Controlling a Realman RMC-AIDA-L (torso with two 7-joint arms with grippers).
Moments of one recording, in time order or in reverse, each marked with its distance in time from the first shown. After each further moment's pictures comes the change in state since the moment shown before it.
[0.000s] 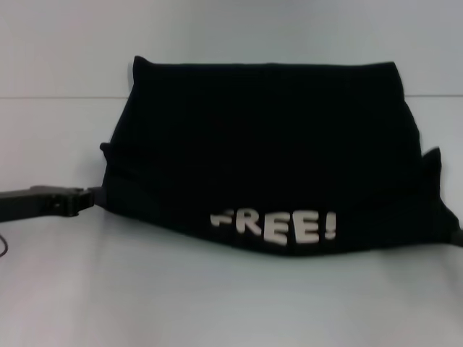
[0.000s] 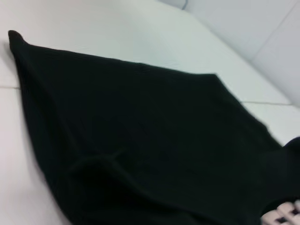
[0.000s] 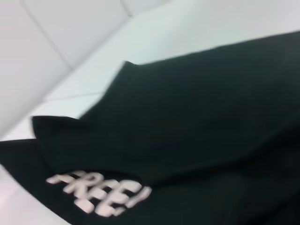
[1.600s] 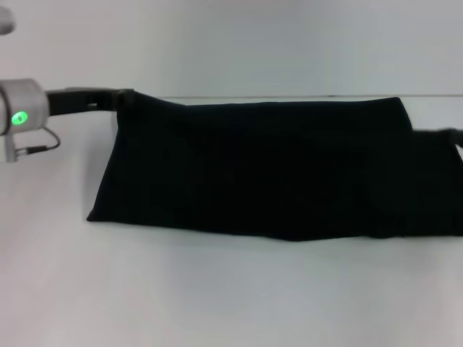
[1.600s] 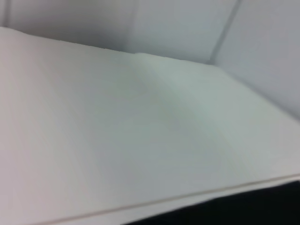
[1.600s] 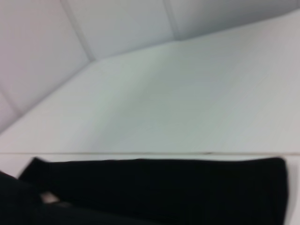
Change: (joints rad) left arm -0.303 0.085 0.007 -0.307 -0.016 -0.476 0.029; right arm 0.241 -0.053 0.029 0.054 -0.018 0.296 0.129
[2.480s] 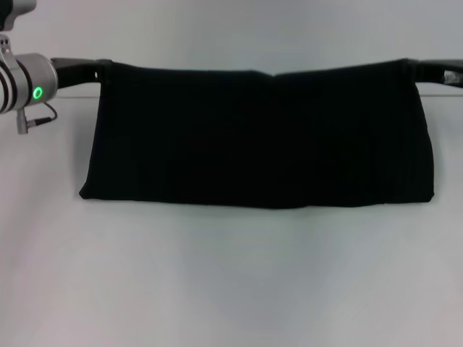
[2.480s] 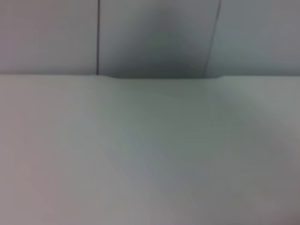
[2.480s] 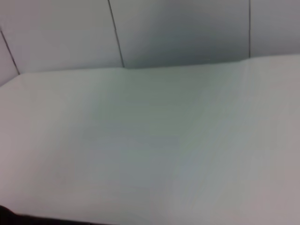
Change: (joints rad) left arm -0.059 -0.038 0.097 -0.021 -0.014 -0.394 0.009; right arm 0.271 0.058 -0.147 0.107 0.007 0.547 0.080
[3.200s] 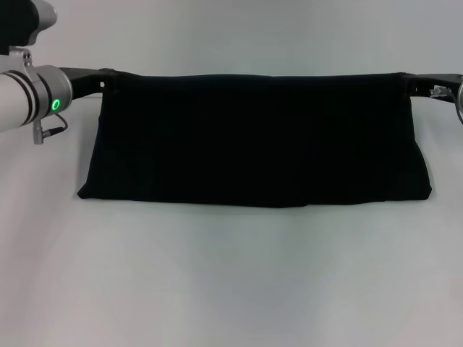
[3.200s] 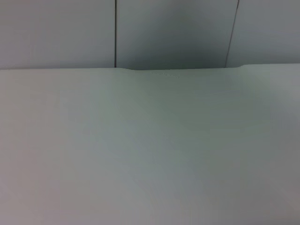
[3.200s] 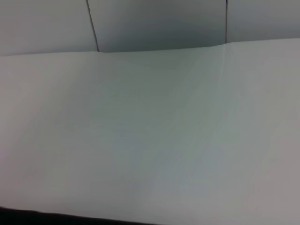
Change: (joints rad) left arm -0.023 -0.034 0.007 -0.076 -0.025 -0.170 0.066; right arm 0.020 0.024 -0.005 0.085 0.010 0.164 -0.037
